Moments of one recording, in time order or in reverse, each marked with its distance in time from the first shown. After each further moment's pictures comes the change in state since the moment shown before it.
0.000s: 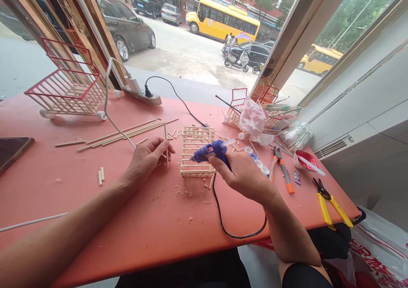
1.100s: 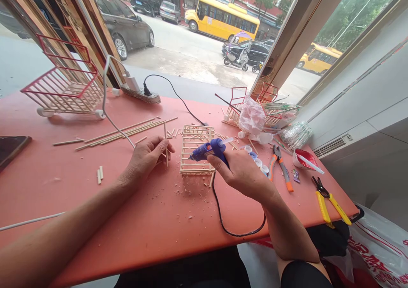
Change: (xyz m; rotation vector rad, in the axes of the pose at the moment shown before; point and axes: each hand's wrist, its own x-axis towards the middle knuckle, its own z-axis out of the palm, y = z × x) left_hand -0.001 0.001 0.001 0.006 -0.006 0.015; right_hand 0.002 0.000 0.003 -0.019 0.007 0.061
